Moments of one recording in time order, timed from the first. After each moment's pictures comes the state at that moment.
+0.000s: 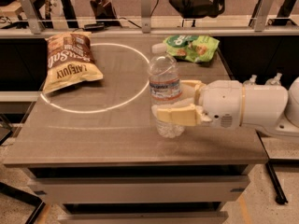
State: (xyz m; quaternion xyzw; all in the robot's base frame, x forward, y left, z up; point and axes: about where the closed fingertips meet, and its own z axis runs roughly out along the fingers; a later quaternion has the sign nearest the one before) arm 0.450 -0.038 0.923 -0.46 0.62 0.37 0.52
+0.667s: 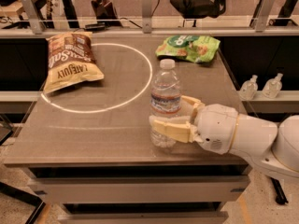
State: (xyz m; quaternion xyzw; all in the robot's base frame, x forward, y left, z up) arm 0.444 -0.034 0.895 -0.39 0.61 0.36 0.59
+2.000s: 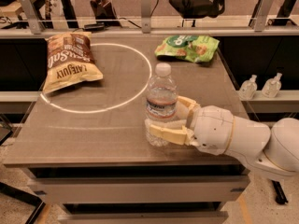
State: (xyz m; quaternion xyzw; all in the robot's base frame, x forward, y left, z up) arm 0.438 -0.025 0.897 -0.43 0.54 0.36 0.63
